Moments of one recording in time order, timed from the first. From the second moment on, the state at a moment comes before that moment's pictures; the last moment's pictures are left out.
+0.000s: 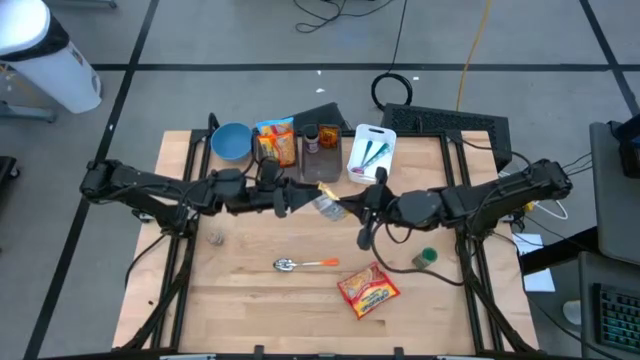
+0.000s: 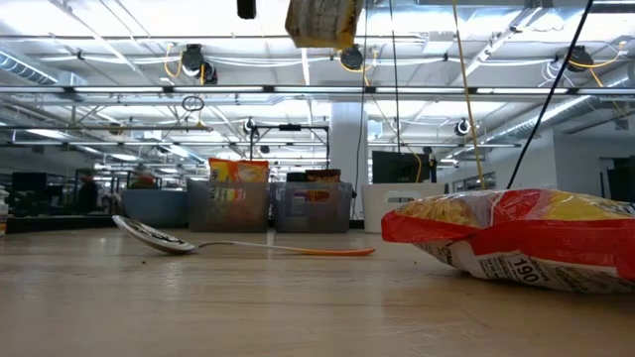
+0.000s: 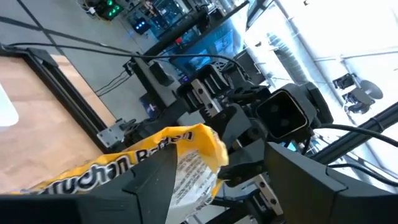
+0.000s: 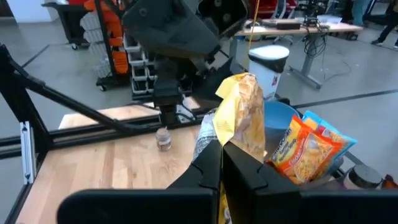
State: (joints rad) left arm -0.10 1.28 0.95 0.46 -0.21 -0.91; right arm 0.29 1.32 1.22 -0.11 0.55 0.15
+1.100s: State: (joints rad) left arm 0.04 1.27 1.50 -0.62 0.12 -0.26; right arm 0.06 1.33 1.22 -0.14 -0.14 0.43
